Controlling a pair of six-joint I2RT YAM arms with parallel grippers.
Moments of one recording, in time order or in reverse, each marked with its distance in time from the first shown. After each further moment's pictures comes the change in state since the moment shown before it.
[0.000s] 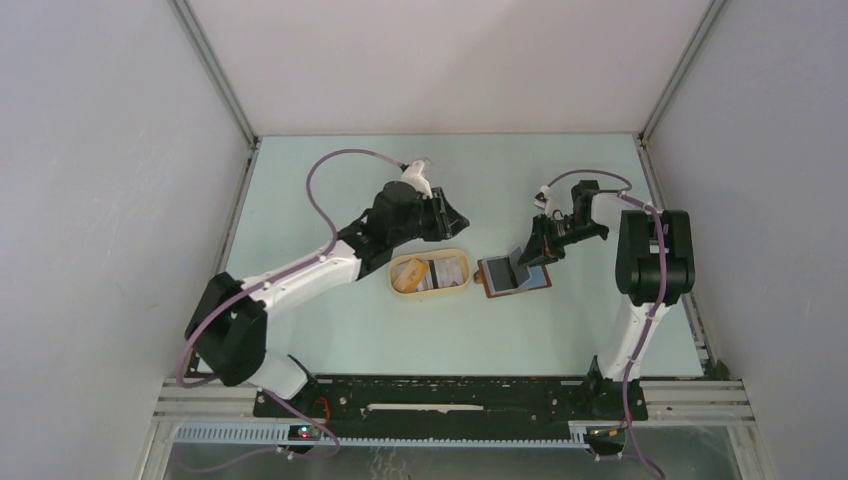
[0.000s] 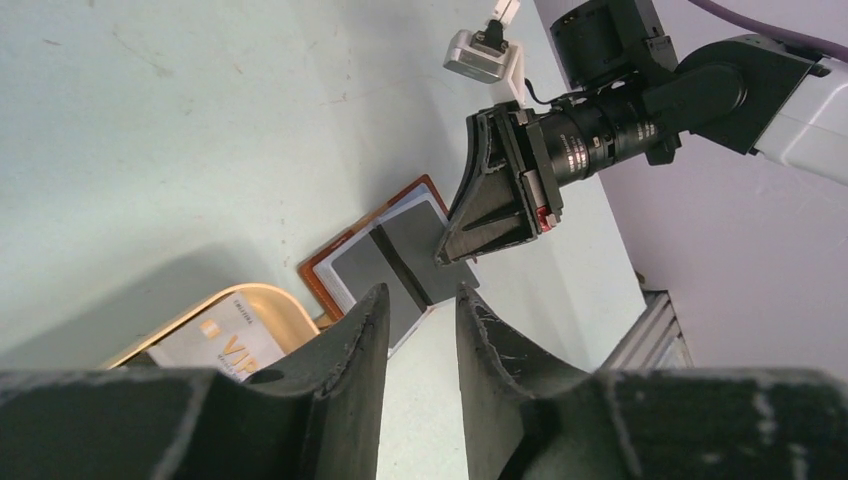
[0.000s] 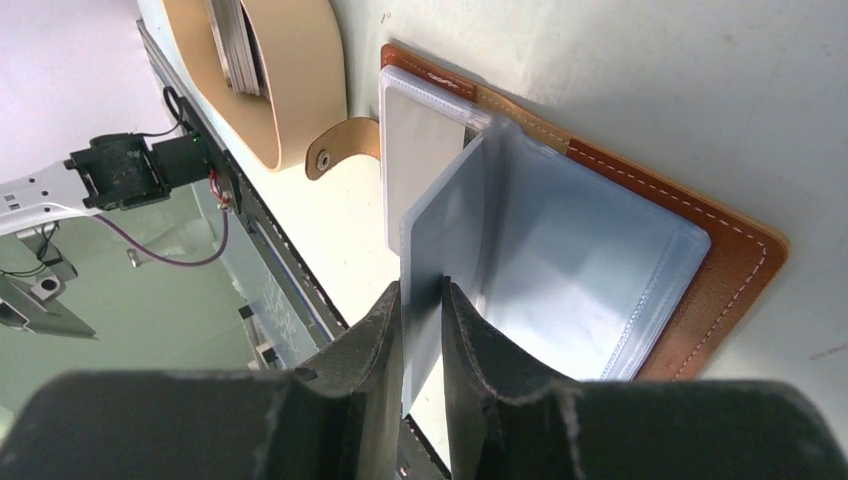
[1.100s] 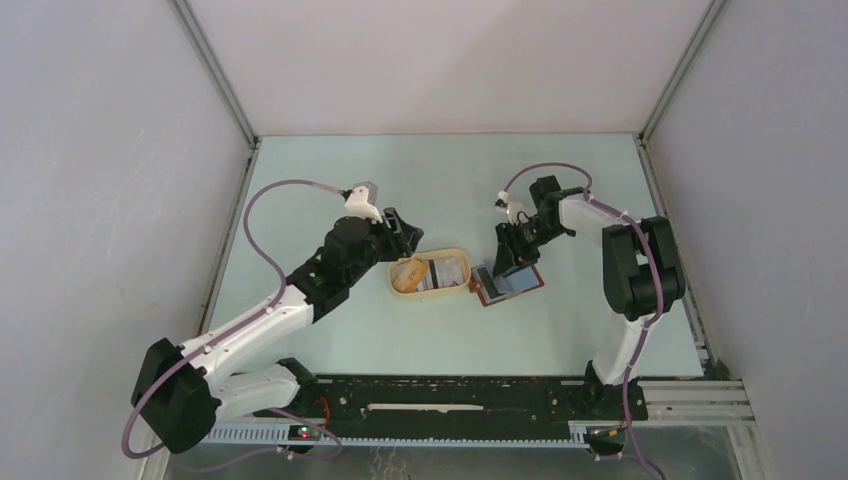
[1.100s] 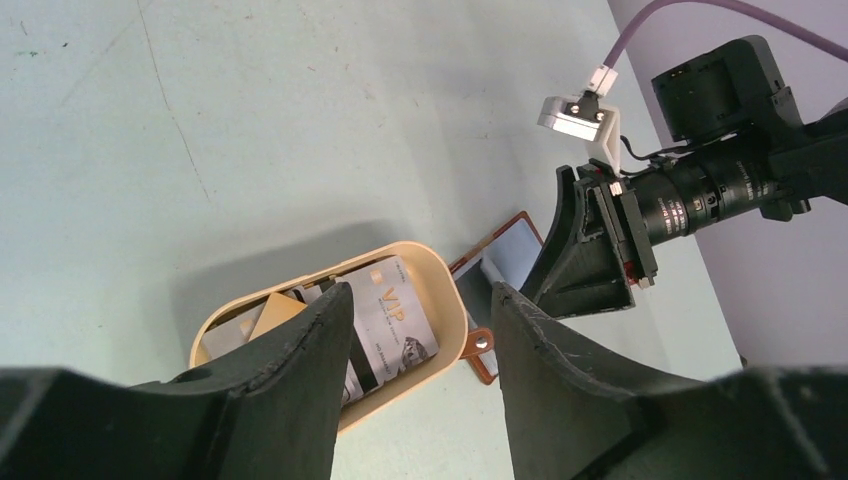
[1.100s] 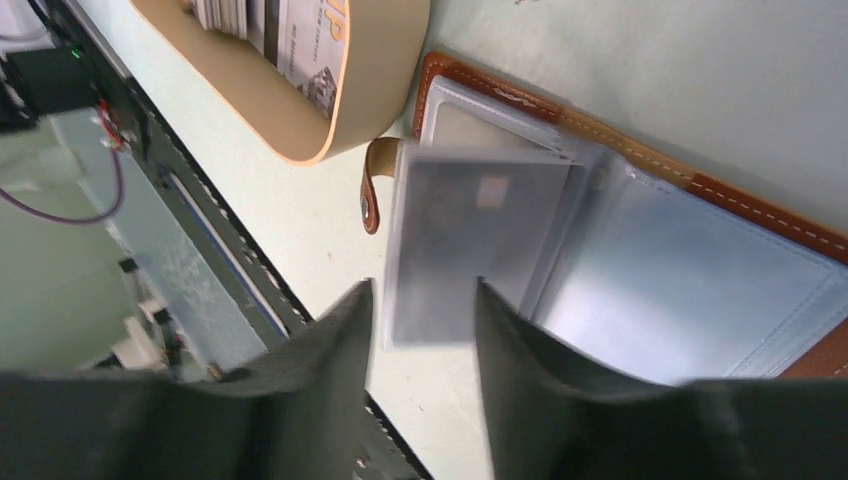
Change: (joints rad) left arm 0.045 -0.419 -0.334 -0.024 -0.275 0.067; right arm 0.245 -0.090 0.000 0.013 0.152 -0.010
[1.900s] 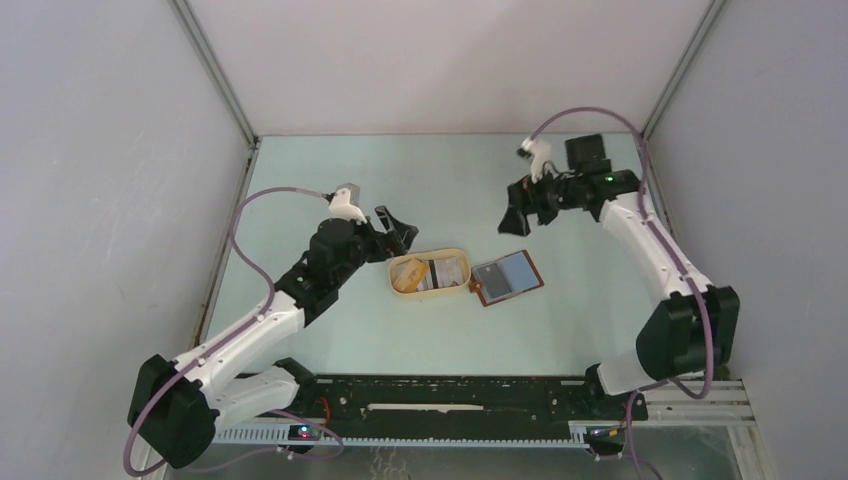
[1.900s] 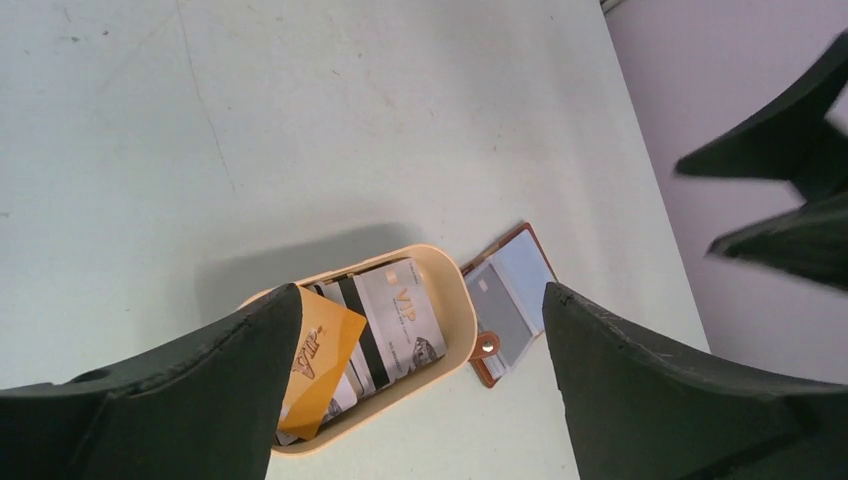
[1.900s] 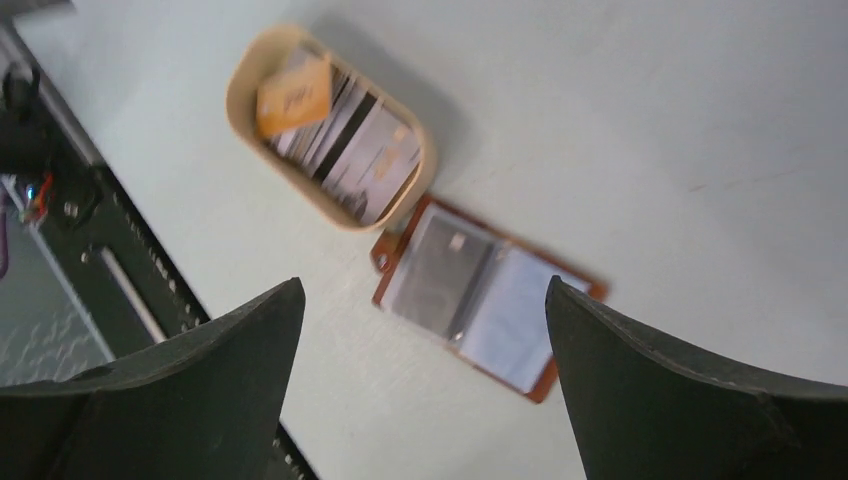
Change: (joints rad) left arm 0.083 -0.072 -0.061 0.000 0.050 -0.044; right arm 0.002 -0.347 0.108 -0.002 0.111 -0.093
